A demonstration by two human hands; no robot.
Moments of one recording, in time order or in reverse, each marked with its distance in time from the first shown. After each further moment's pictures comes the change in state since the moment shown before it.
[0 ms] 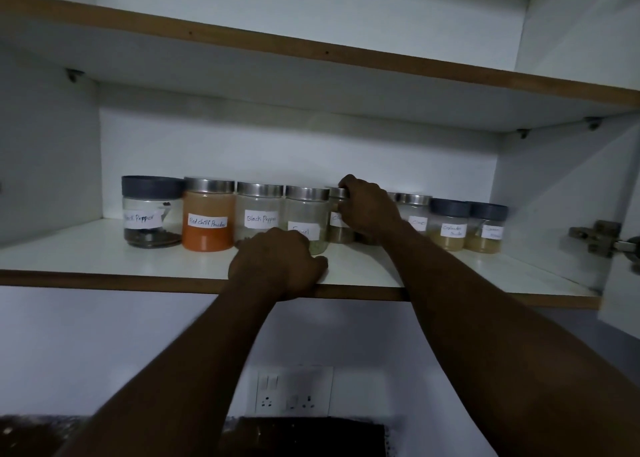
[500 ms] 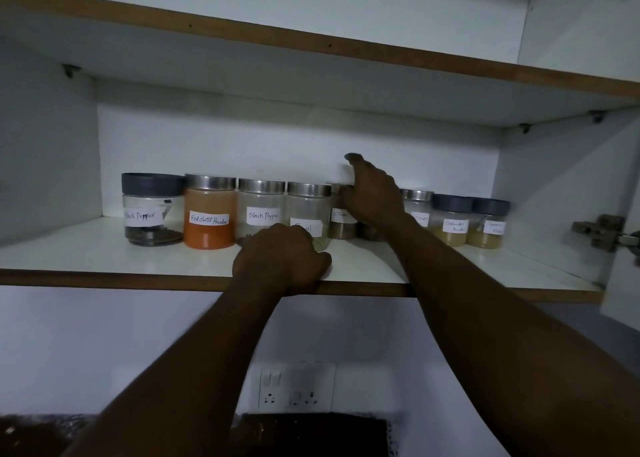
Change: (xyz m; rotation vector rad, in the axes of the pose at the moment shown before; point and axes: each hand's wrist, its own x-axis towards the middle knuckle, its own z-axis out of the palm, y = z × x) left_hand 0.002 0.002 -0.005 -0.048 -0.060 -0.002; right_hand -0.007 -0.017 -0.020 0.081 0.122 0.033
